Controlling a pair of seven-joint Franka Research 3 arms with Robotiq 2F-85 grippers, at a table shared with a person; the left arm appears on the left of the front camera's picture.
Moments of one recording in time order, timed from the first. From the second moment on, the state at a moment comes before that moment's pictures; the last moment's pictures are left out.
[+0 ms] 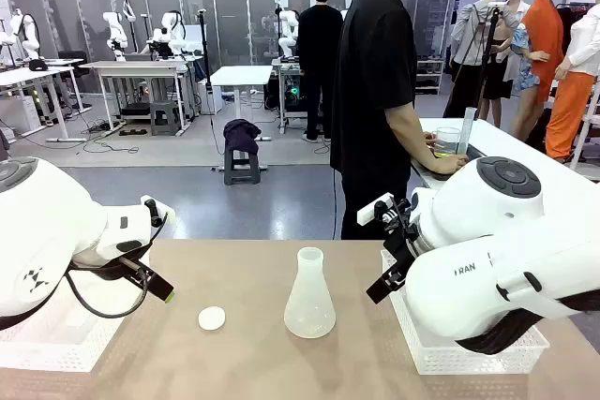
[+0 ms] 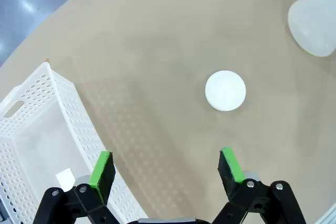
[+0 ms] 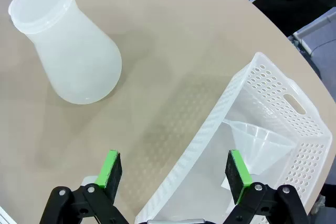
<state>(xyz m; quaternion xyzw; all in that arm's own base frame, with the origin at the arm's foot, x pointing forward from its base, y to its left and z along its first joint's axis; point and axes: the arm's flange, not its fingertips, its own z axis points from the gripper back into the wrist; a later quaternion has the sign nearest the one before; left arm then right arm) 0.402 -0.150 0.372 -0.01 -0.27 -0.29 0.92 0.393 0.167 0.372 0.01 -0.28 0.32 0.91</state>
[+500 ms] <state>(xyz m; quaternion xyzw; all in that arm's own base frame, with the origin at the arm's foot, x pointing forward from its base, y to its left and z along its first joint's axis) 0.401 -0.150 0.372 -0.01 -0.27 -0.29 0.92 0.393 0.167 0.372 0.01 -0.28 0.32 0.90</state>
